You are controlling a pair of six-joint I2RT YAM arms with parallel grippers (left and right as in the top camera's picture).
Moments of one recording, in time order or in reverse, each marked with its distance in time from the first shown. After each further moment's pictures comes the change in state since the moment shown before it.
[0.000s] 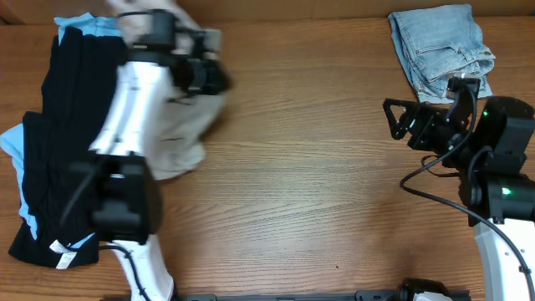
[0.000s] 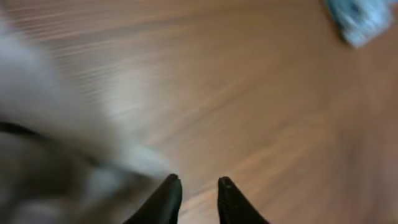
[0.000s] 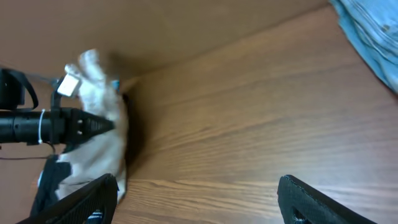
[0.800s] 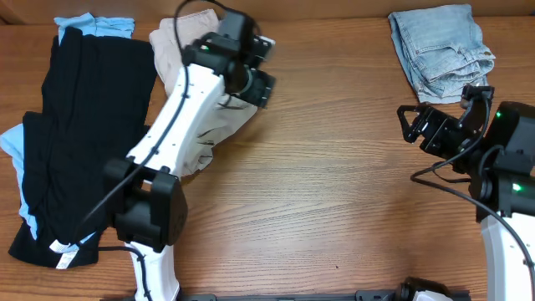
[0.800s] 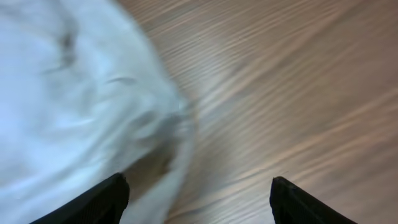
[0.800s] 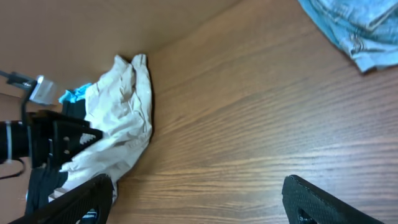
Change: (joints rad) left arm -0.203 0.000 0.102 -0.117 -0.420 0.090; right arm -0.096 0.032 0.000 -0.096 0.000 -0.001
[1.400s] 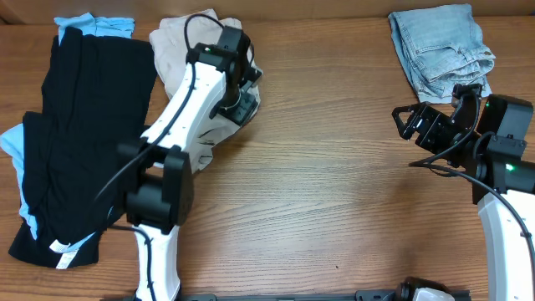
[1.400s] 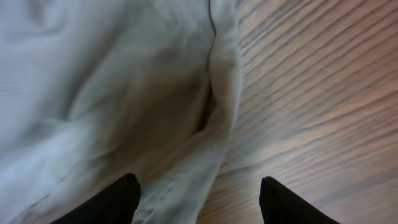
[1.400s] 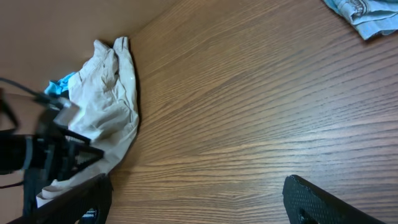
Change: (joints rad) left arm 0.024 0.142 -0.006 -0.151 -0.131 0.141; right arm 0.000 0.105 0.000 -0.006 0.001 0.000
